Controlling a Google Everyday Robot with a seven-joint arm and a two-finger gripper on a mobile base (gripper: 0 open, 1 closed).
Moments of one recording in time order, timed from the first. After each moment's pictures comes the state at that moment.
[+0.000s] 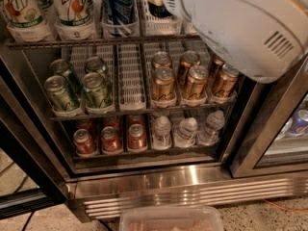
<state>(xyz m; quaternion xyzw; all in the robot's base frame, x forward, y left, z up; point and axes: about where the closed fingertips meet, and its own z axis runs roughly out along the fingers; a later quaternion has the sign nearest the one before) 0.564 -0.029 1.127 -0.22 0.71 0.02 0.67</state>
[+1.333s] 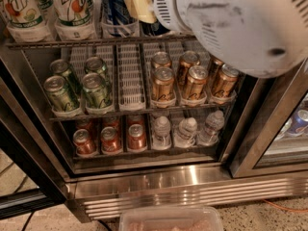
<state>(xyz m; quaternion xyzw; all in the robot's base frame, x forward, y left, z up) 0.536 -0.007 1.102 -0.28 0.74 0.03 0.61</state>
